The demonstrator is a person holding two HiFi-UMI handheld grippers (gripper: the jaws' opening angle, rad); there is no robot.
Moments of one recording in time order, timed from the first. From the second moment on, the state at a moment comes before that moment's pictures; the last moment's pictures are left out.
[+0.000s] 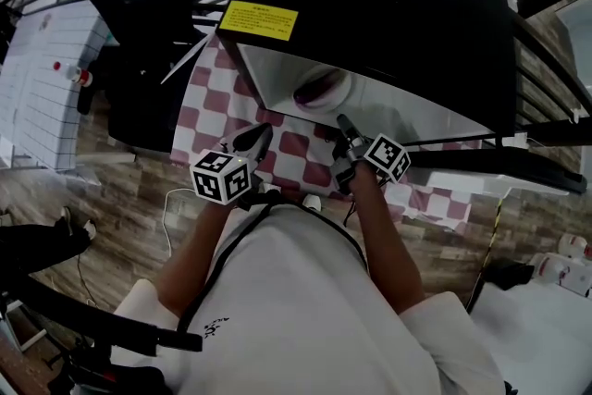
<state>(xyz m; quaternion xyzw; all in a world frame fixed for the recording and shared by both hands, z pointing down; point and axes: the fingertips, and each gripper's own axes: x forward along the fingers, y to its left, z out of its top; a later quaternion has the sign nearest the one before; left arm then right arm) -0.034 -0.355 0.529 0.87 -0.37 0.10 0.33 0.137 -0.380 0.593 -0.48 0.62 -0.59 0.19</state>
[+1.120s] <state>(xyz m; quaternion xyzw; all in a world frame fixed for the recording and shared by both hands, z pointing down) 0.012 -0.317 0.484 0.90 -0.33 0.09 0.28 0.150 -0.288 0.483 -0.46 0.78 -0.41 0.12</state>
